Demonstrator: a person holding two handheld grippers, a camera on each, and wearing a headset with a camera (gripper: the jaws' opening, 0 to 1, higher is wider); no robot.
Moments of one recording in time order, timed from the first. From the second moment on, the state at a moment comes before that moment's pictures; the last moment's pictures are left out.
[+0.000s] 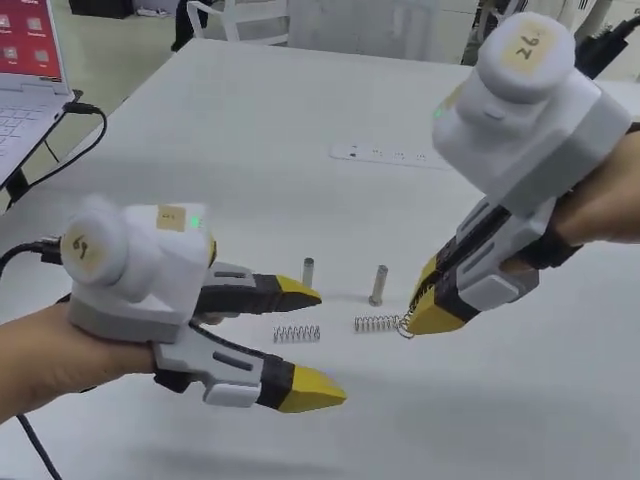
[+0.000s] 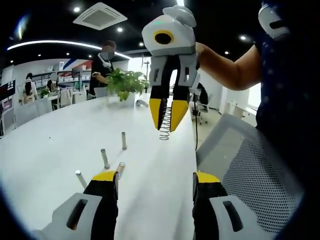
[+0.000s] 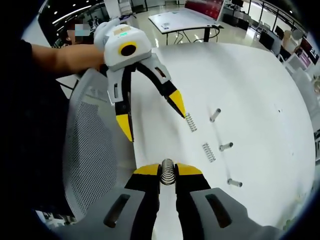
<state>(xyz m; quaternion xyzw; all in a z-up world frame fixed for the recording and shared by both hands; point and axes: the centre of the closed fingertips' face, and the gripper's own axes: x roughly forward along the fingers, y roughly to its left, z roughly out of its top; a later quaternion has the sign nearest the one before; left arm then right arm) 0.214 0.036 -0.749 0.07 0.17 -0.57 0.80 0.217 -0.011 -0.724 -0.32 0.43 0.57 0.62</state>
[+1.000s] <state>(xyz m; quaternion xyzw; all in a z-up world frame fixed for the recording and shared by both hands) 0.228 0.080 -0.764 0.06 0.17 -0.49 0.85 0.264 -0.049 -0.710 -0.32 0.44 0.52 0.66</state>
